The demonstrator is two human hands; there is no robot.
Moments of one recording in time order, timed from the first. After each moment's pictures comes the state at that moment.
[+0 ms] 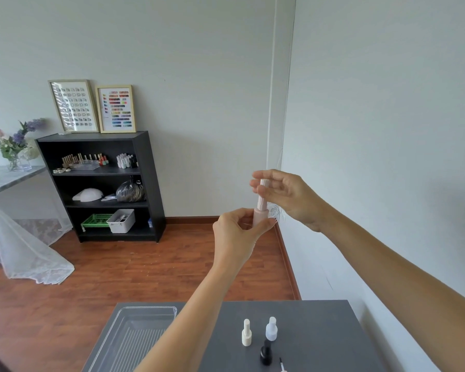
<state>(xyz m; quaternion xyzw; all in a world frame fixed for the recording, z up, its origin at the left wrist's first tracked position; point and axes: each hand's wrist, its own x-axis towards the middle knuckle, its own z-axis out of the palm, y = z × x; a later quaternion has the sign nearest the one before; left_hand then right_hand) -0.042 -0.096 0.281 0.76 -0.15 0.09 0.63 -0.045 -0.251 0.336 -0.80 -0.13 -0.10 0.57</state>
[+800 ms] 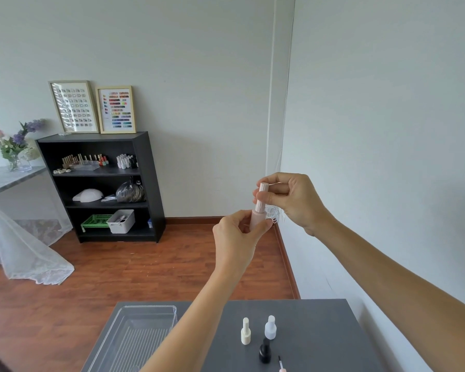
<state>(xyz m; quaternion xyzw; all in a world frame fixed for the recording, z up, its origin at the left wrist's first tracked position) -0.047 -0.098 0.272 0.77 -0.16 0.14 0.60 -0.057 -0.243 0.333 -0.76 -0.11 -0.19 0.61</state>
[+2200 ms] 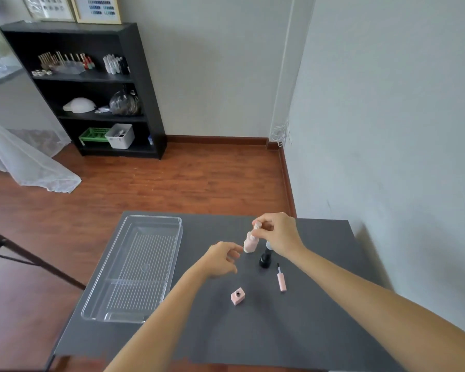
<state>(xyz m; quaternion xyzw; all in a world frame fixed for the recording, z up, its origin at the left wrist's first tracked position) -0.061 -0.017 0.060 0.86 -0.14 -0.34 0.34 -0.081 -0.205 0.089 -0.88 0.10 -0.01 0.47</state>
